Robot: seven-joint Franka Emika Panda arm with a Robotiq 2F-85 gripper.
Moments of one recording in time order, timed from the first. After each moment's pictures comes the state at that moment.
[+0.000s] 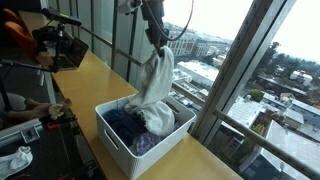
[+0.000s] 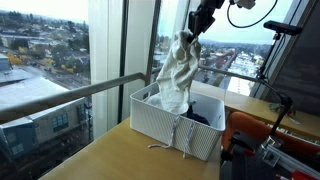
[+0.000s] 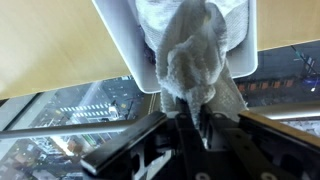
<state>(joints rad) 0.04 -0.04 -0.03 -2.01 -0.30 2.30 0.34</state>
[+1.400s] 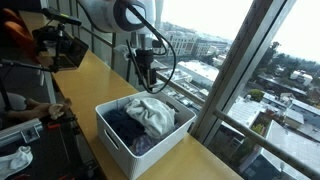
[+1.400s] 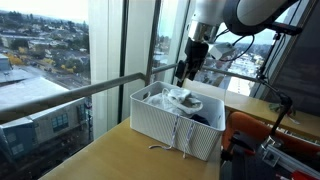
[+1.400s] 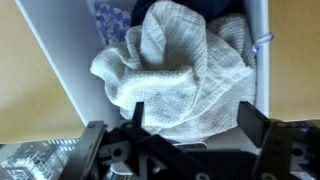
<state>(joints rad) 0.05 0.17 -0.02 -2.09 -0.29 2.38 0.34</state>
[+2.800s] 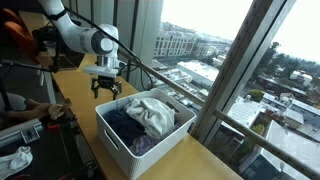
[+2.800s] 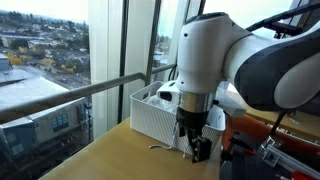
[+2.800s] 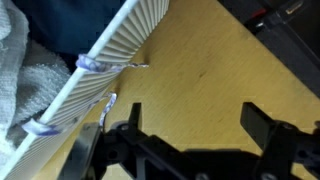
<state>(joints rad) 0.20 0.35 0.14 -2.20 -0.34 2.37 -0.26</state>
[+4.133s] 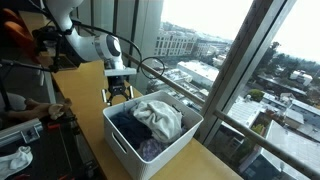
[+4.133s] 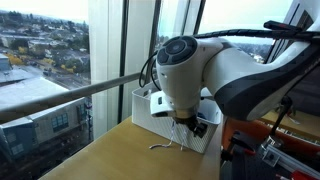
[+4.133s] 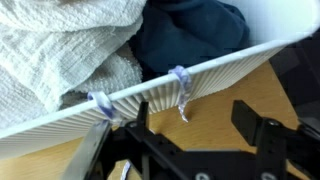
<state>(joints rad) 0.19 0.49 0.13 -2.03 -0.79 2.10 -0.50</state>
